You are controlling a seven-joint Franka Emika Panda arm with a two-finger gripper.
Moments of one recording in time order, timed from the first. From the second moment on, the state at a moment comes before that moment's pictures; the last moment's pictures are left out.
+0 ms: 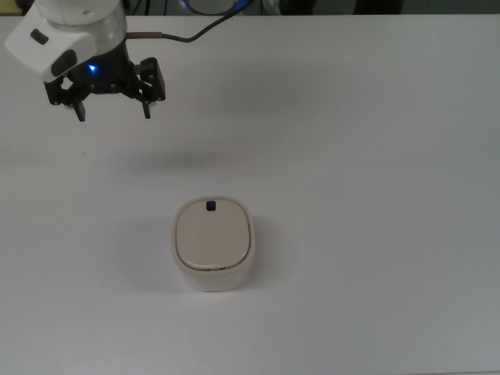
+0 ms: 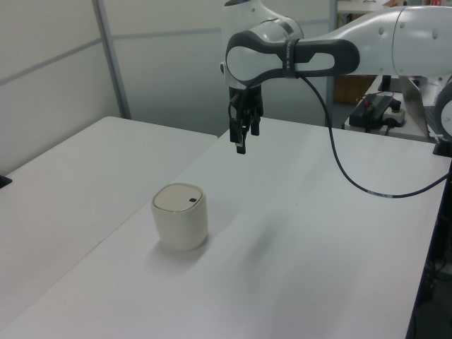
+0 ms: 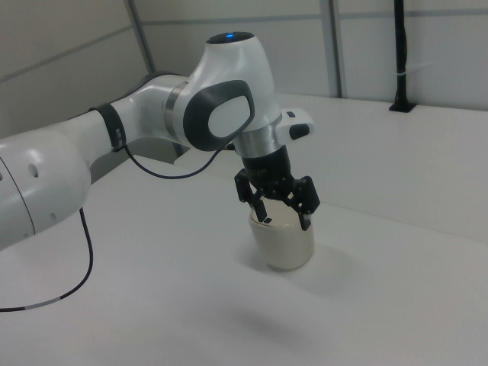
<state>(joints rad) -0.10 0.29 -0.05 -1.40 -0.04 1.74 -0.24</state>
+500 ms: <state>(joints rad) -0.10 0.29 -0.05 -1.40 -0.04 1.74 -0.24</state>
